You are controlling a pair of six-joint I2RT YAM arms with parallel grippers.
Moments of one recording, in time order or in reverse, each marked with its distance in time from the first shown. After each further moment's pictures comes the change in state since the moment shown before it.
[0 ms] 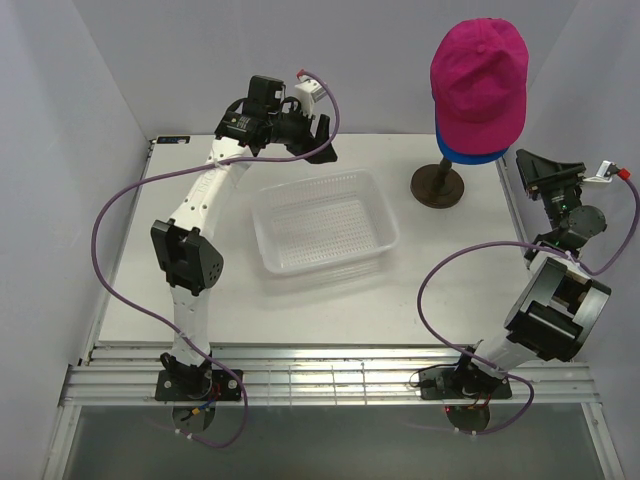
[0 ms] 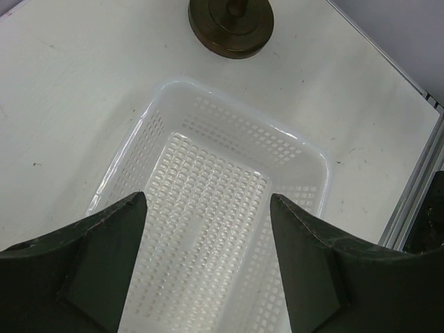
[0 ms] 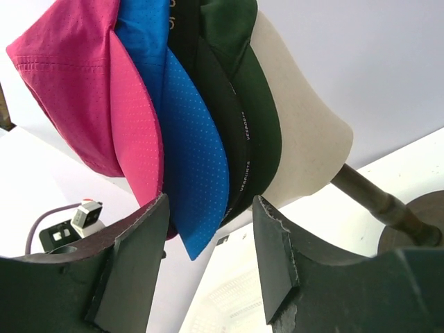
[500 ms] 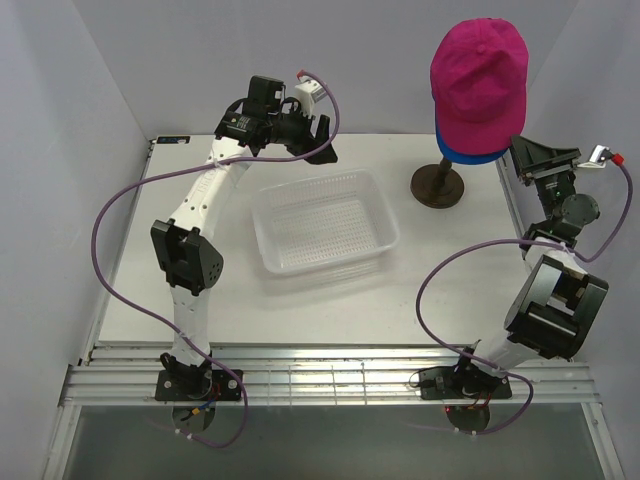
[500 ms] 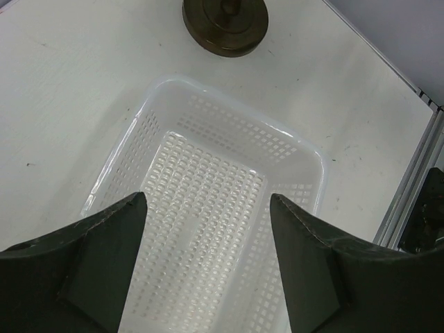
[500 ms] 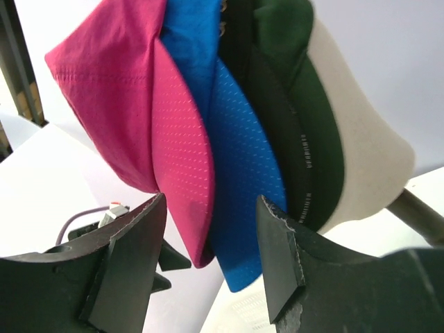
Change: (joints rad) left arm 0.000 0.000 0.000 -0.006 0.018 -0.001; right arm 0.068 0.008 0.070 0.001 0.053 0.062
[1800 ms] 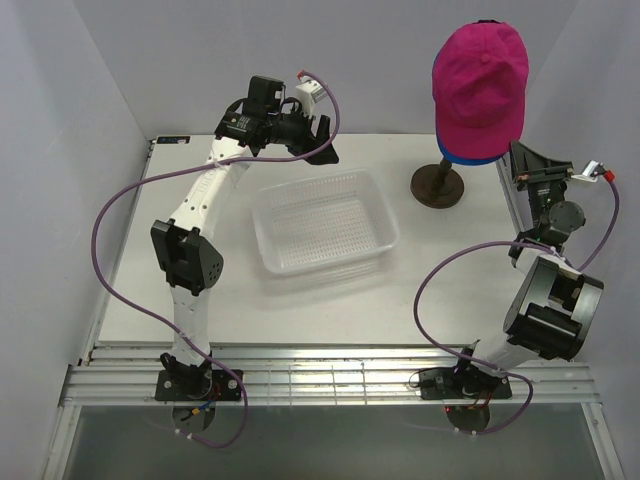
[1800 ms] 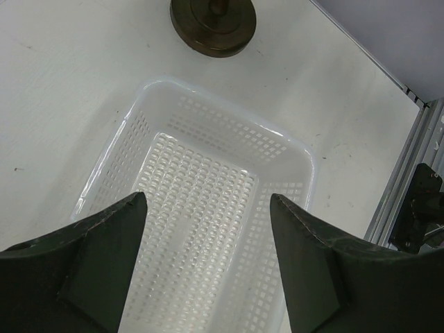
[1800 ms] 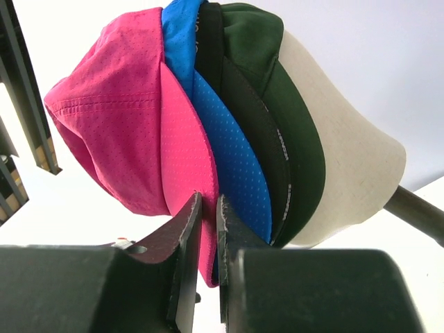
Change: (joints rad) left arm 0.000 0.000 0.000 0.000 0.034 -0.005; right arm 0.059 -0.004 -0.083 0.039 0.183 0.041
